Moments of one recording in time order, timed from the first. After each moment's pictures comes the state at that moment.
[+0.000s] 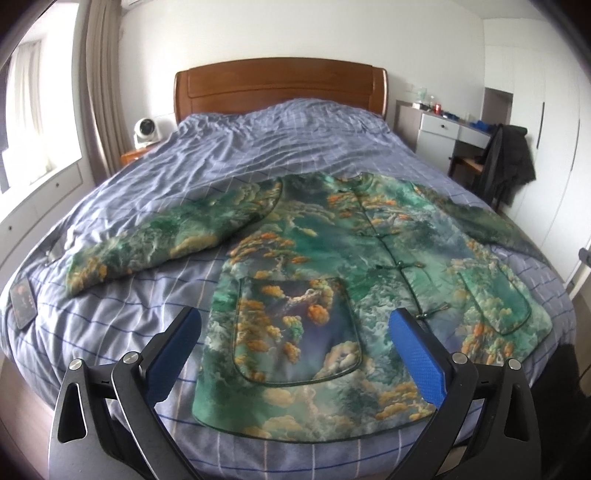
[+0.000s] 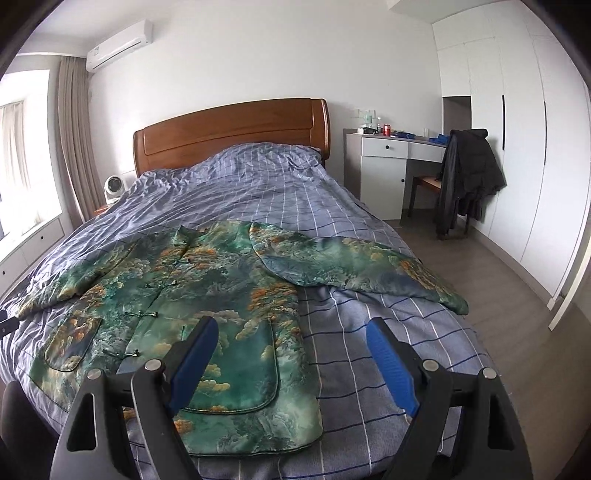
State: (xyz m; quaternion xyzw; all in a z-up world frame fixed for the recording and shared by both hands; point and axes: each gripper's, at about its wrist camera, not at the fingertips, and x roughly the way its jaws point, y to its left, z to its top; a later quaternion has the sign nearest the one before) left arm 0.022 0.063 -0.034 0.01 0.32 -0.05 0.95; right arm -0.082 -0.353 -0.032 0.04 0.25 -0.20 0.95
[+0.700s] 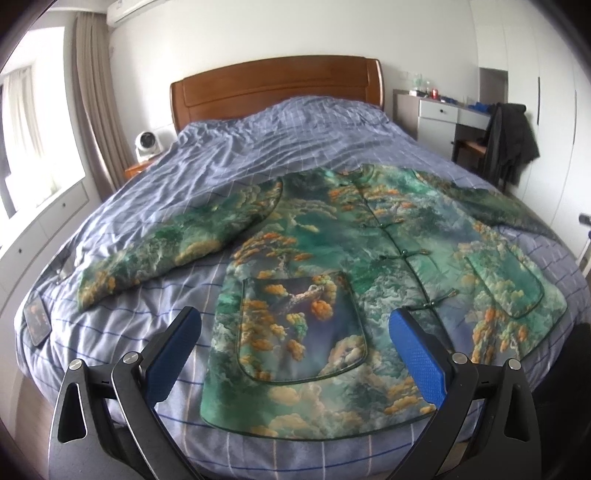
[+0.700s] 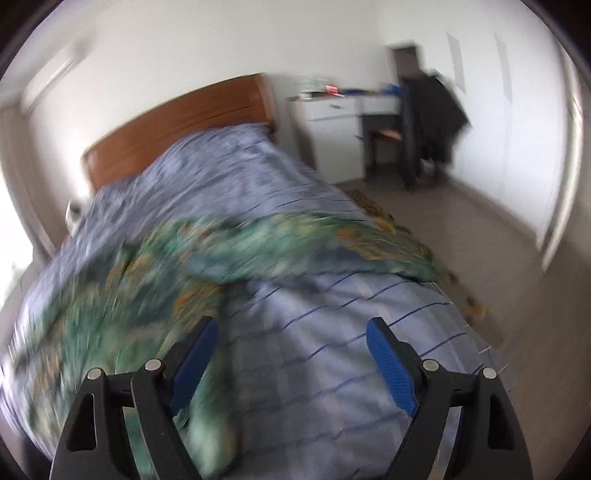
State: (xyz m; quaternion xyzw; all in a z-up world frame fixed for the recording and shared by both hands) left arm 0.018 0.046 -0.034 0.06 0.32 -0.04 0.94; right arm -0.079 -0.497 -0.050 0.18 0.27 -0.25 0.91
